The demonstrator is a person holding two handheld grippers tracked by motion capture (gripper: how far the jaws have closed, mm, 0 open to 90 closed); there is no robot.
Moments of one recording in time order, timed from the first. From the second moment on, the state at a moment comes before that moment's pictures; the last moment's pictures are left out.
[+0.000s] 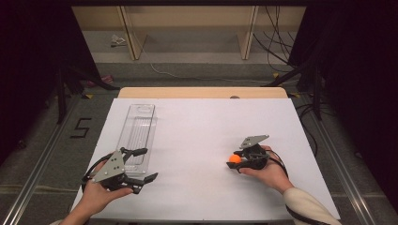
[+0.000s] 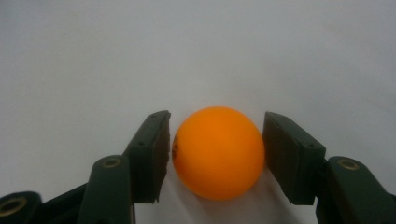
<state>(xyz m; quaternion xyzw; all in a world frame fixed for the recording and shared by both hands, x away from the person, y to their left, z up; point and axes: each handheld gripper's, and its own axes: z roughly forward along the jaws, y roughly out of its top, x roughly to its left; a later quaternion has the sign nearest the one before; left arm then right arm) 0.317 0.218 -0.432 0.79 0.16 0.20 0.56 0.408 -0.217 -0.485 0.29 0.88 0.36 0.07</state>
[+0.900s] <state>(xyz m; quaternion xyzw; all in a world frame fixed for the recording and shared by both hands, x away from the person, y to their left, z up) 0.317 0.217 -0.432 0.79 0.16 0.20 0.56 0.407 -0.216 -0.475 0.29 0.88 0.38 0.08</state>
